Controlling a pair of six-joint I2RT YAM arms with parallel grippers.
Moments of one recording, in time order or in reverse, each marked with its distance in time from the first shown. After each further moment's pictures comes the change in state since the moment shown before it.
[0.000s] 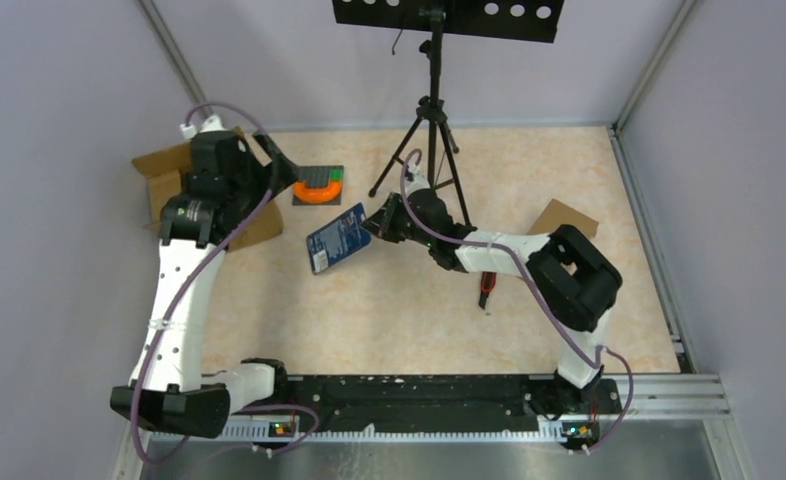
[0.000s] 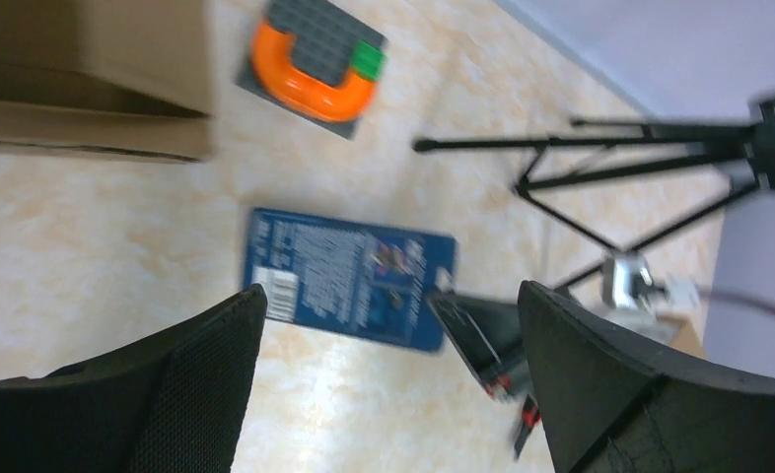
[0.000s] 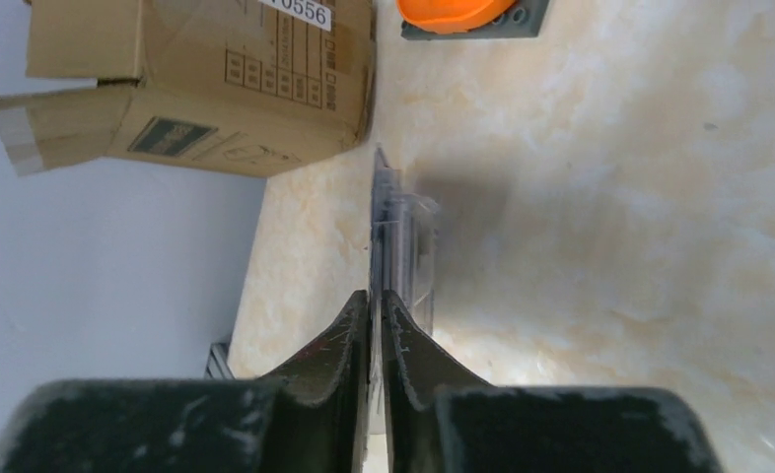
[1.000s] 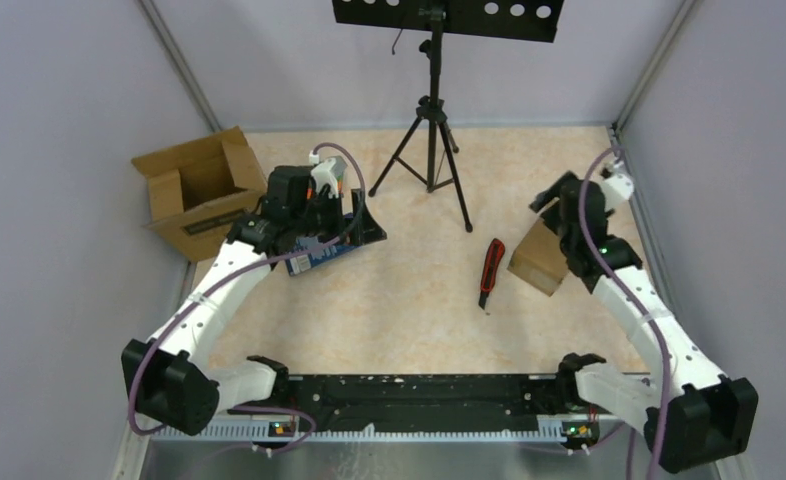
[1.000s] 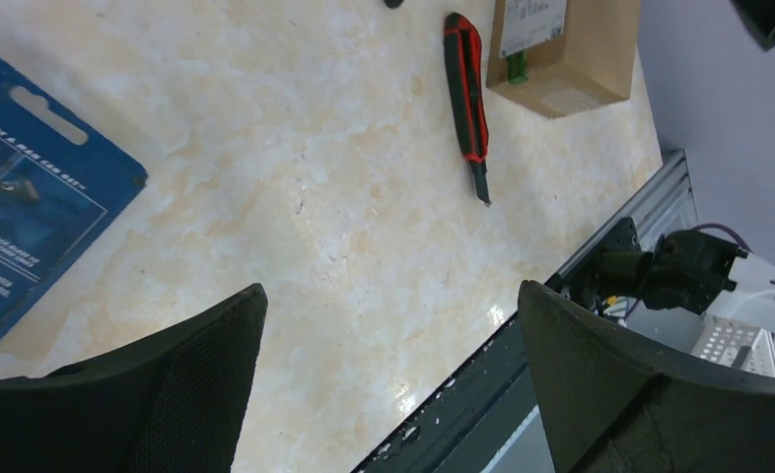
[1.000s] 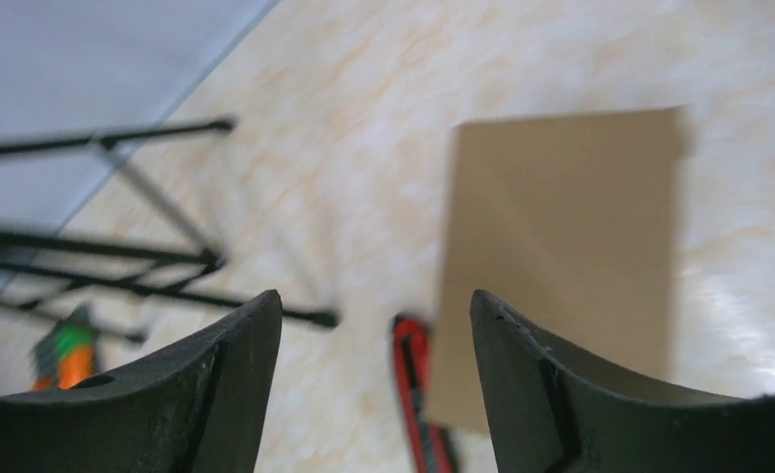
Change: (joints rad) left arm -0.283 0.033 -0.389 0.348 0.574 0.280; right arm -0.460 -0.808 -0.224 -0.781 0.533 -0.117
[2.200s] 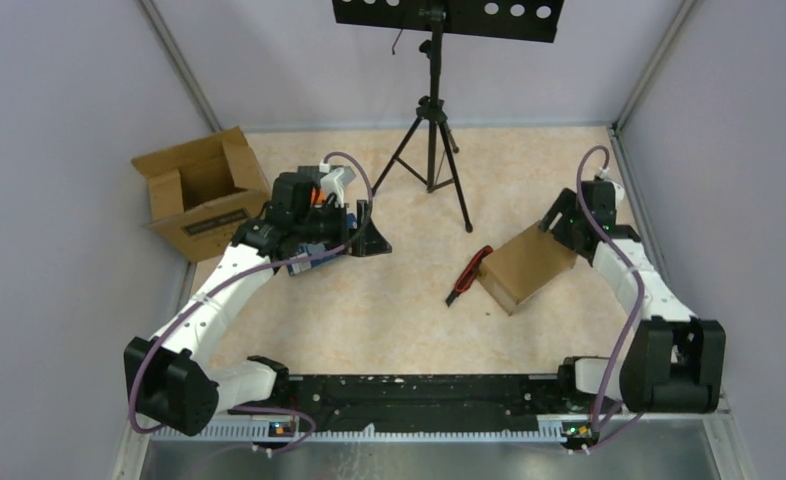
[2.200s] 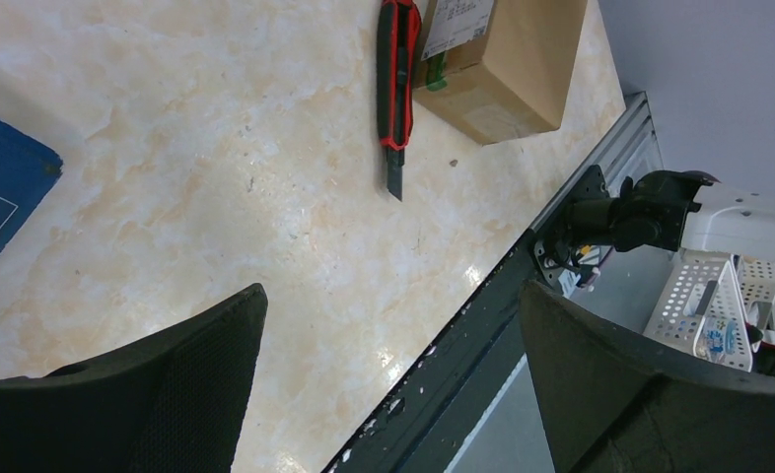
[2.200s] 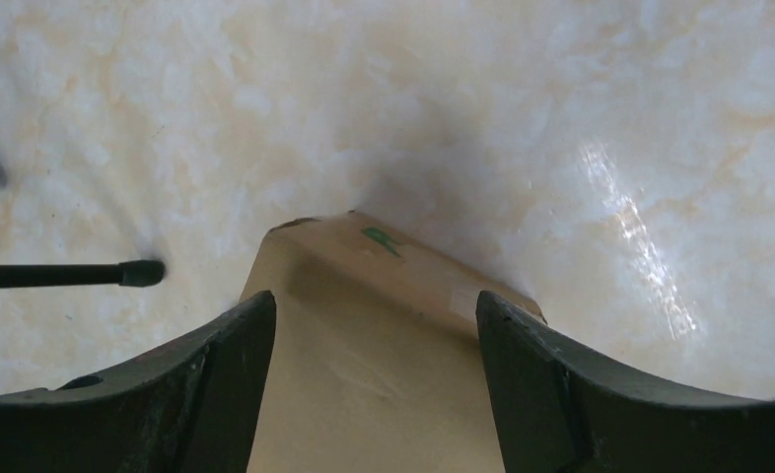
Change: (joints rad) left arm -0.024 -0.001 -0.065 0.023 0.134 0.026; right arm -0.370 0.281 -0.002 -0.033 -0.337 -0.275
